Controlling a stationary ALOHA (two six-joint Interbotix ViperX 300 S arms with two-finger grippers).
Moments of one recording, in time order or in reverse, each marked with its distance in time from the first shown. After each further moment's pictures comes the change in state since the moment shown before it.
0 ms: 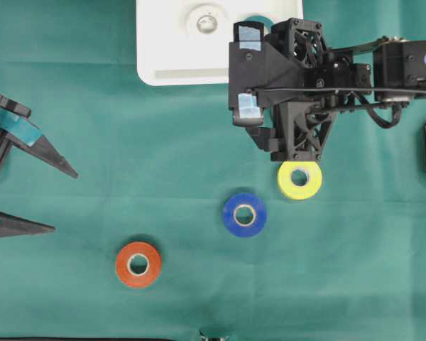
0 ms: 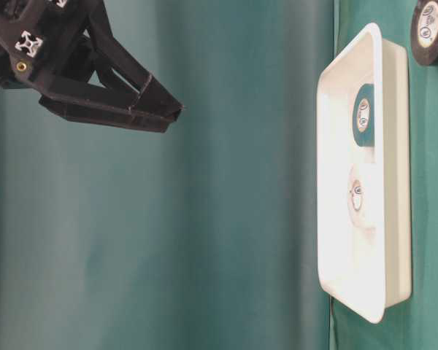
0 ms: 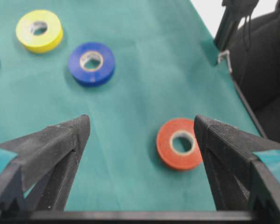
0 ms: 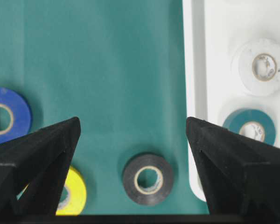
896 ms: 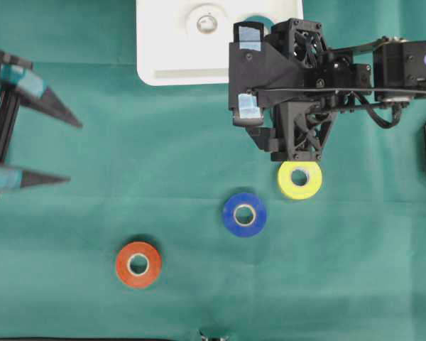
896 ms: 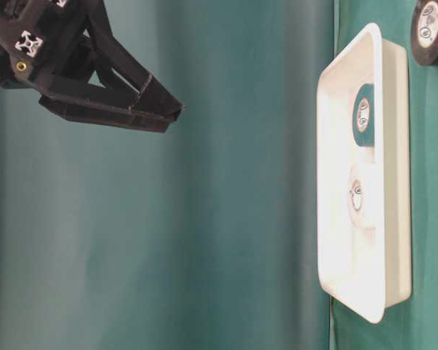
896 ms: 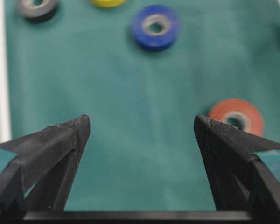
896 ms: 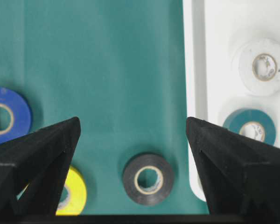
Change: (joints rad) left arm 0.146 -0.008 0.002 0.002 0.109 0.000; right arm 0.000 0.000 -0.002 0.000 0.002 0.000
